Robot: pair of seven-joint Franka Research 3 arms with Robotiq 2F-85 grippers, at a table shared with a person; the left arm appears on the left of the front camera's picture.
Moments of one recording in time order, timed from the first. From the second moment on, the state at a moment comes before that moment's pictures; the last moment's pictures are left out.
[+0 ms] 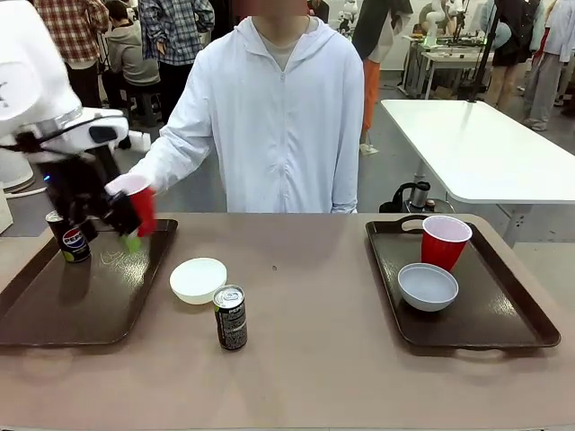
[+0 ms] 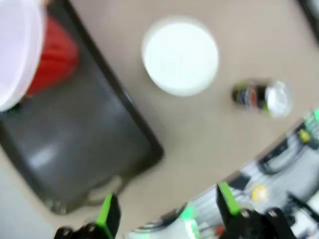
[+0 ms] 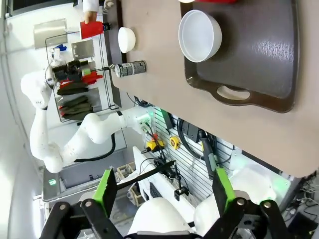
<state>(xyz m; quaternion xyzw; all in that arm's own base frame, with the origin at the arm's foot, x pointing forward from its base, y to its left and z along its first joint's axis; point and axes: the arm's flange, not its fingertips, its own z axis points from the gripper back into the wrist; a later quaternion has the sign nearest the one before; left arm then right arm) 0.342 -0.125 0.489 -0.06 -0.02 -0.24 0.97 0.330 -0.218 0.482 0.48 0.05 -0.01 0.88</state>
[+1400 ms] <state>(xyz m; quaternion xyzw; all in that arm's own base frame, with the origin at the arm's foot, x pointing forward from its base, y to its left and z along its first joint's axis) 0.336 -0.116 0.505 -0.10 -0.04 -0.24 0.96 0.329 -0.218 0.483 0.48 0.05 -0.01 0.88</state>
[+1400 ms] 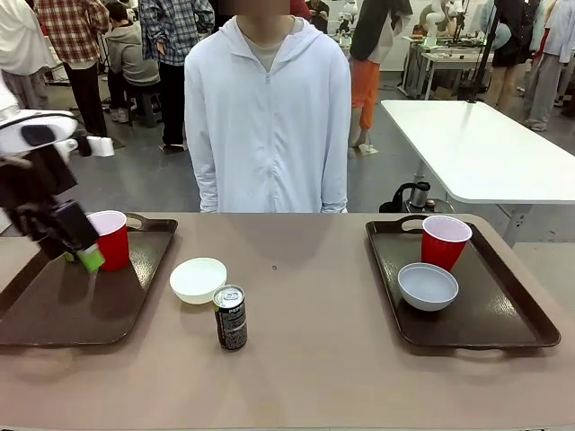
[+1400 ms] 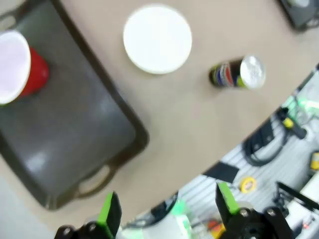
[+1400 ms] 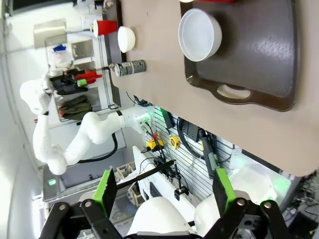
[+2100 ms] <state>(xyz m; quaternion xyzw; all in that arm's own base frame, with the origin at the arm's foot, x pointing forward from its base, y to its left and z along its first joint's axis) 0.426 -0.208 0.457 -0.07 -0.08 -0.25 0.96 0.323 -0.232 0.479 0.45 0.00 -0.04 0.89</state>
